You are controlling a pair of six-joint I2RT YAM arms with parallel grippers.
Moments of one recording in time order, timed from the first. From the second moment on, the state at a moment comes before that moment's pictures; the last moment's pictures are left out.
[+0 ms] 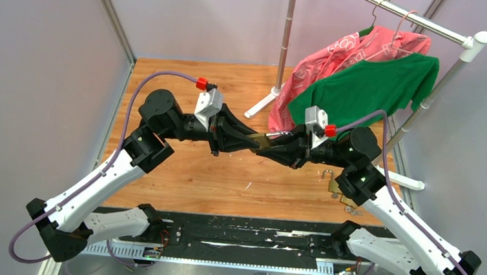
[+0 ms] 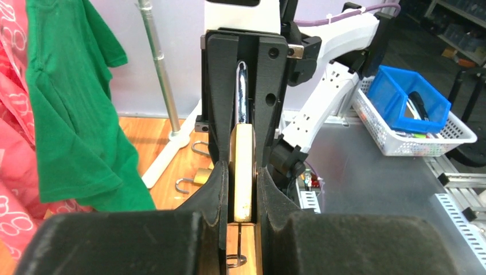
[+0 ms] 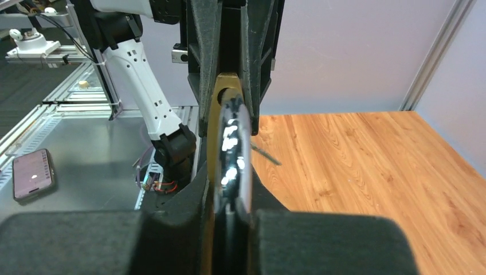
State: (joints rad) left arm -0.76 1.03 1.15 0.05 0.85 -0.19; right arm 0.72 0.86 0.88 0.24 -0.80 0.14
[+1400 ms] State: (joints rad) left arm -0.85 1.12 1.05 0.59 0.67 -0.56; right arm 0.72 0.79 0.74 0.71 -0.66 0.27
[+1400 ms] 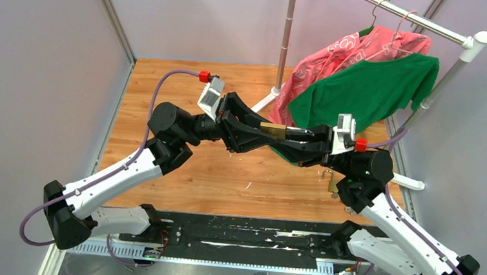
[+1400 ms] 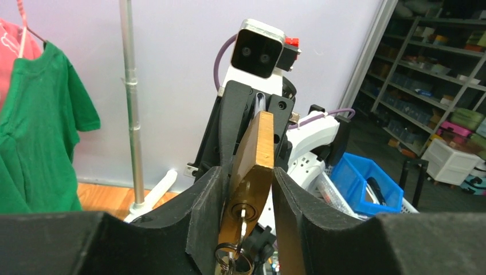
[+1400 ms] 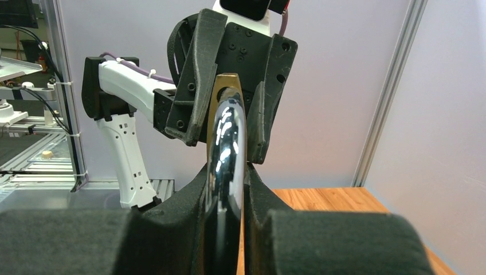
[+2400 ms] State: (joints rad) left arm -0.89 1.13 1.06 0.60 0.69 -0.51; right arm 0.72 0.73 0.90 0.32 -0.65 0.13
